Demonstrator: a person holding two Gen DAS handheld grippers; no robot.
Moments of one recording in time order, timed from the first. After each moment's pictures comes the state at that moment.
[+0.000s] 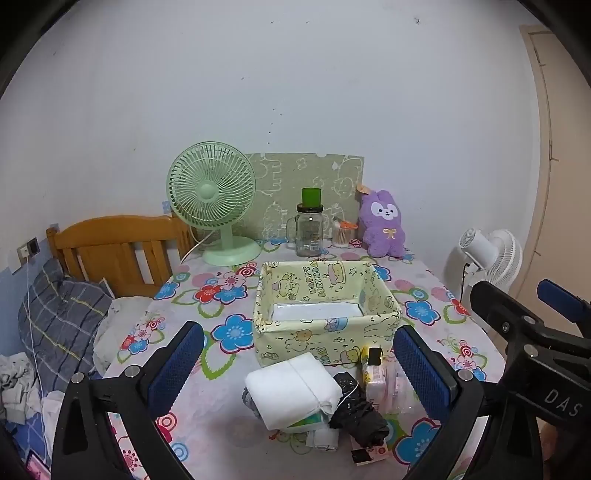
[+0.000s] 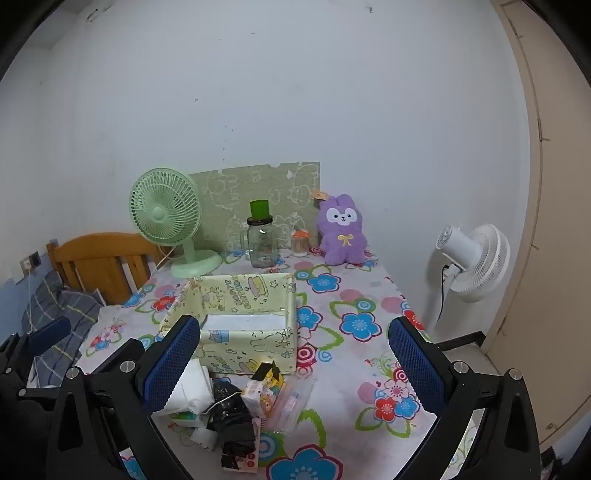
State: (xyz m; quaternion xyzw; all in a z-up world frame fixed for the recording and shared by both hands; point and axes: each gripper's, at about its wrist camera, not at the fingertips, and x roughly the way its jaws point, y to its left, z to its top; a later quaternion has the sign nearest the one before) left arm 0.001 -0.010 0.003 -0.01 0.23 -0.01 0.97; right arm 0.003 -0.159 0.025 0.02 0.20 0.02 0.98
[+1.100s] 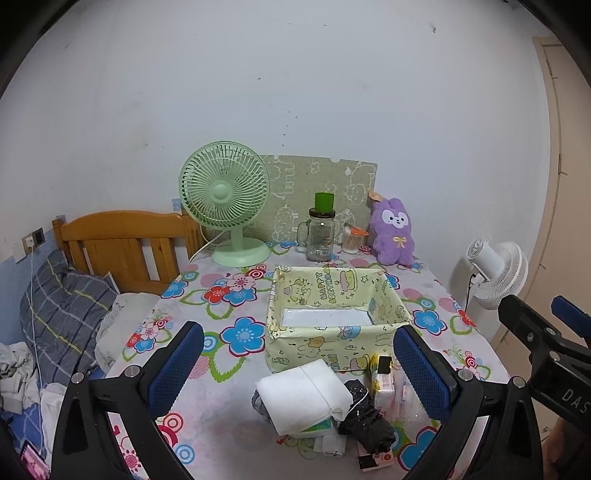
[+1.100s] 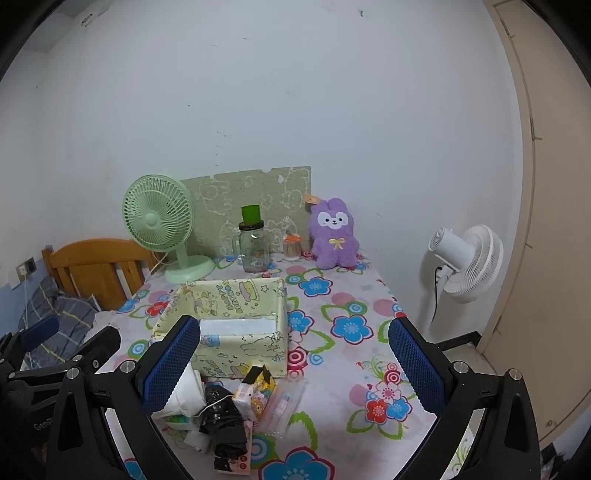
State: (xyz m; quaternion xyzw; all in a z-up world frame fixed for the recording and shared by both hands) left arm 0.006 0.007 0.010 -0.02 0.23 0.01 0.97; right arm 0.001 -0.166 0.031 0.02 0.20 0.01 0.98
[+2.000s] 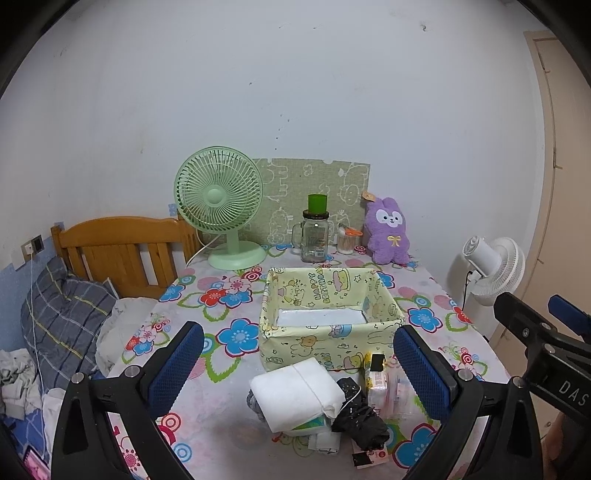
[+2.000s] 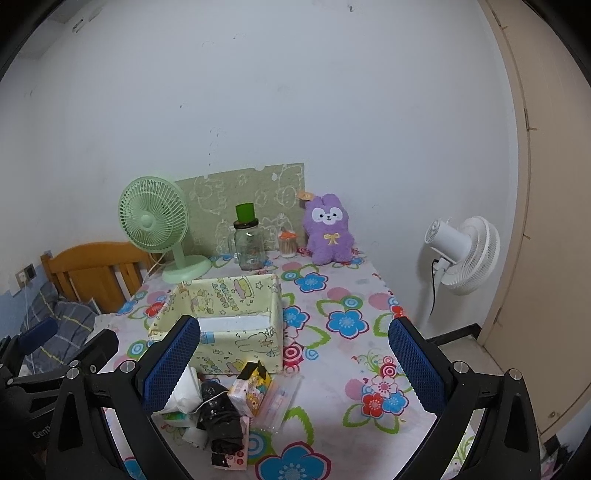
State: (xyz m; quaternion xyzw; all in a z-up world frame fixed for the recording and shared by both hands) left arm -0.001 -0.005 0.010 -0.01 0.23 0.00 0.97; right arm -0.002 -0.174 0.030 0.03 0.20 0.00 0.98
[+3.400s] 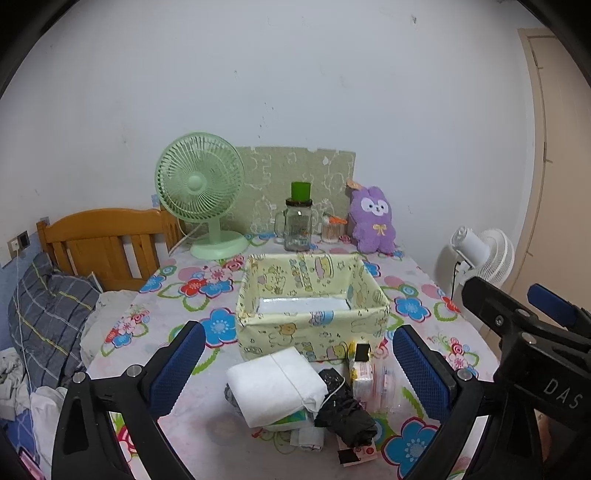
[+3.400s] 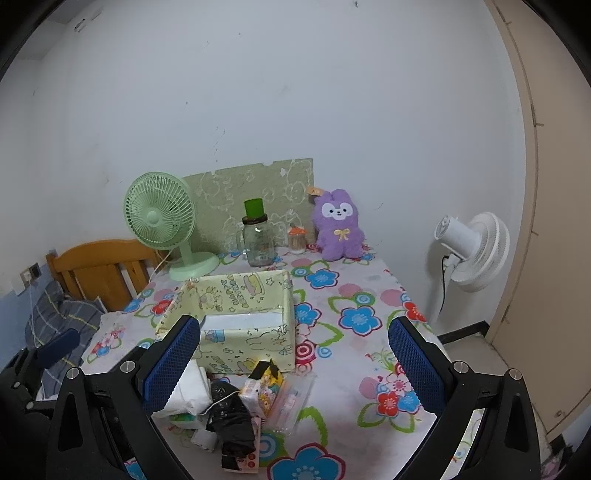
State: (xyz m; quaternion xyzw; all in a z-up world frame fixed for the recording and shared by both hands) left arm 0.010 -0.018 -0.008 -0.01 0.25 -0.03 0.97; right arm 0.010 -0.165 0.017 0.04 0.21 0.02 0.98
